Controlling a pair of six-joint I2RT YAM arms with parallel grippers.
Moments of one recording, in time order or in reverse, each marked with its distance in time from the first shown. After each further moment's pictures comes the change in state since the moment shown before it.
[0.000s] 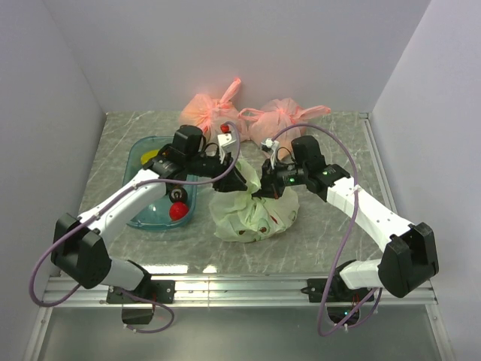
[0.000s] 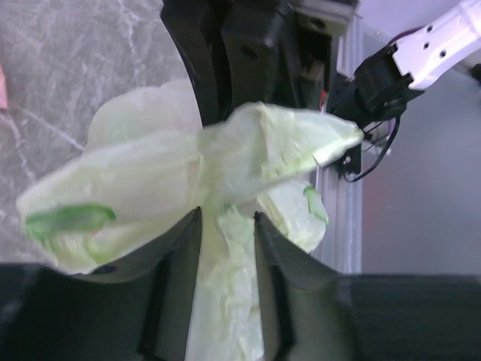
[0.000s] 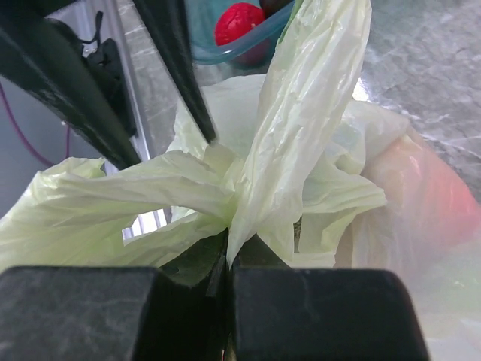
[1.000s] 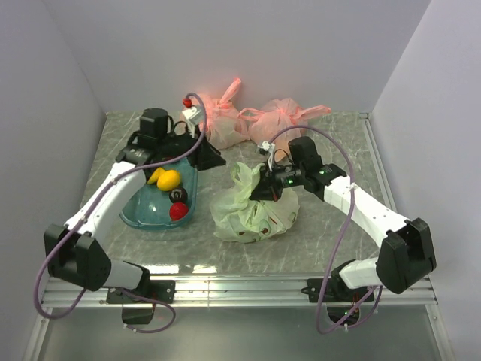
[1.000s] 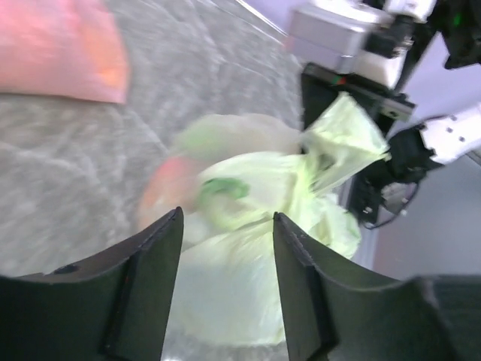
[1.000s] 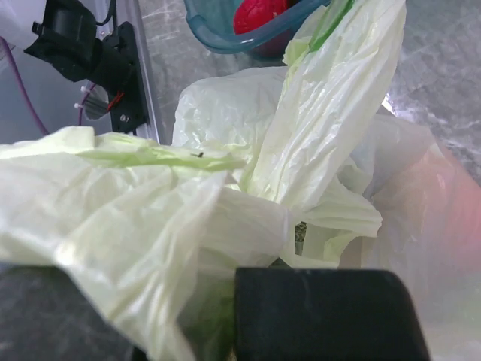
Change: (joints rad) left arm 0.207 0.002 0.074 0.014 0.027 -0.146; right arm 0.005 0.037 0.000 -0.003 -0.061 -0.039
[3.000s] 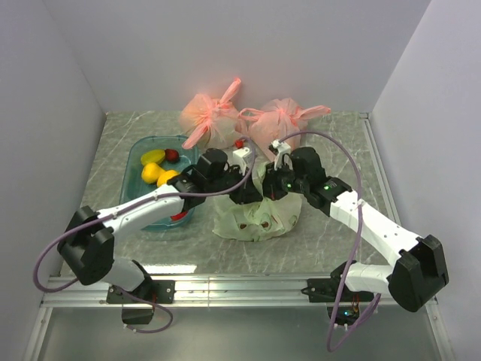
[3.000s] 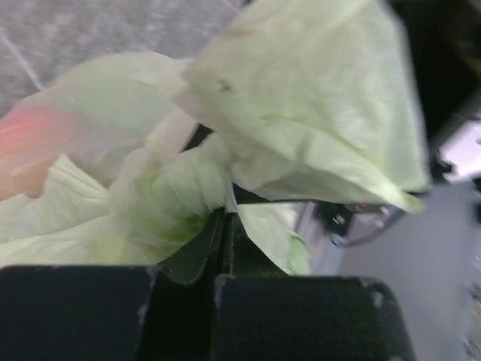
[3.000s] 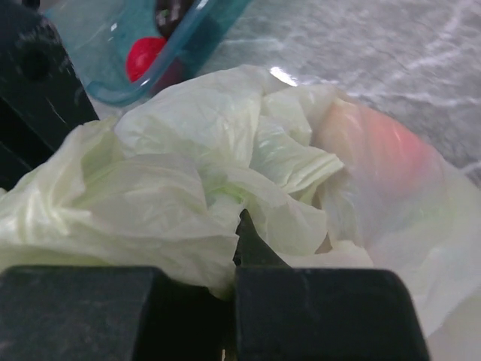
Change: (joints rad) left arm -0.422 0.042 -0.220 0.230 -0.383 -0.310; right arm 0.068 -0.148 -0.118 0.112 0.470 0.320
